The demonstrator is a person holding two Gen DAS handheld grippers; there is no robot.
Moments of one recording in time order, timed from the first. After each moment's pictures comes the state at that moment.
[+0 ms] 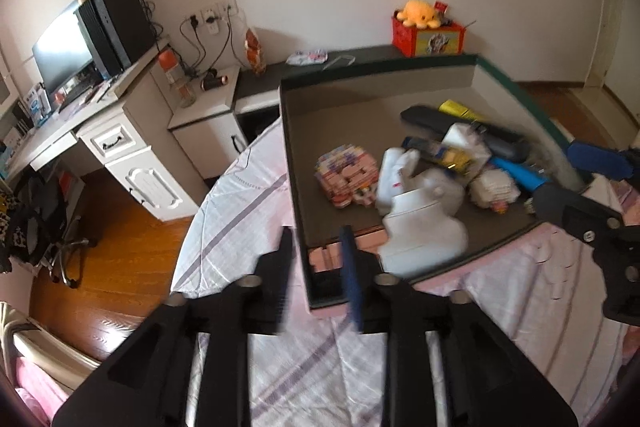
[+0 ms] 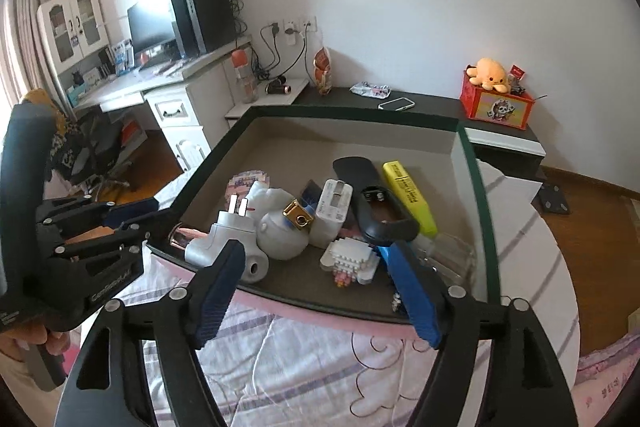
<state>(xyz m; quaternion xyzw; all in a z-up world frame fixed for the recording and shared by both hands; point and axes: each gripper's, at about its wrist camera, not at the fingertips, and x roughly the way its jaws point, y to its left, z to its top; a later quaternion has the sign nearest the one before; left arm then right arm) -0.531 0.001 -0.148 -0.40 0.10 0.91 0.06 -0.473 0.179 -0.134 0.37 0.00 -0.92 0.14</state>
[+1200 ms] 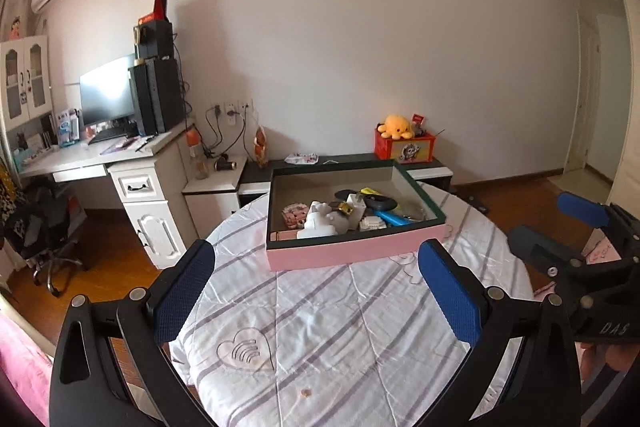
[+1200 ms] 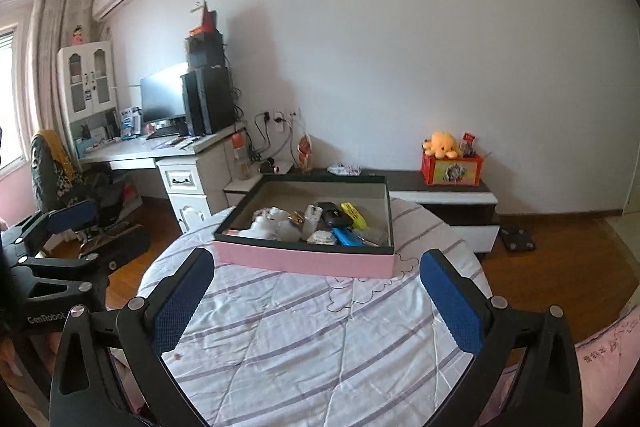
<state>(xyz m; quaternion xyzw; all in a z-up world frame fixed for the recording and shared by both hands) -0.294 0.018 -0.052 -0.21 0.03 0.97 0.06 -0.273 0.222 -0.061 0.21 -0.01 -0.97 0.10</state>
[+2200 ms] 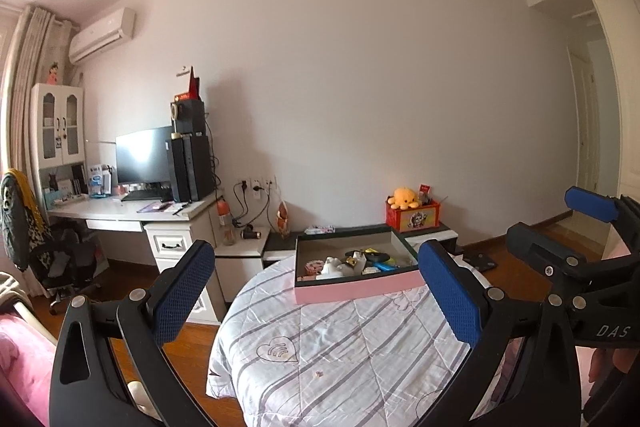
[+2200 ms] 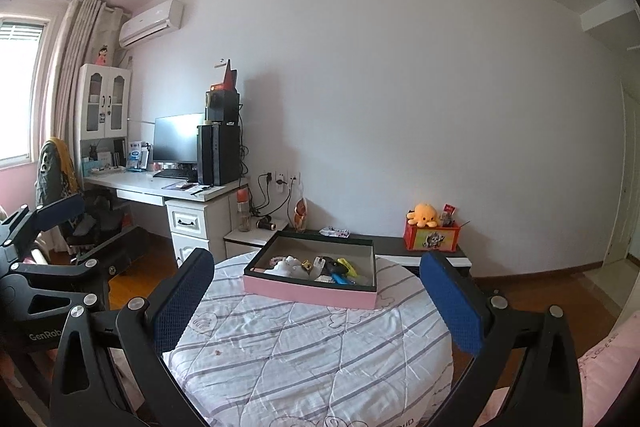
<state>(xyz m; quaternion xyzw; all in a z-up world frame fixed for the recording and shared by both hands) -0.134 0.013 -0.003 -0.07 0.04 1.00 0.03 -0.129 0.196 -0.009 0.09 0.03 -0.99 0.08</state>
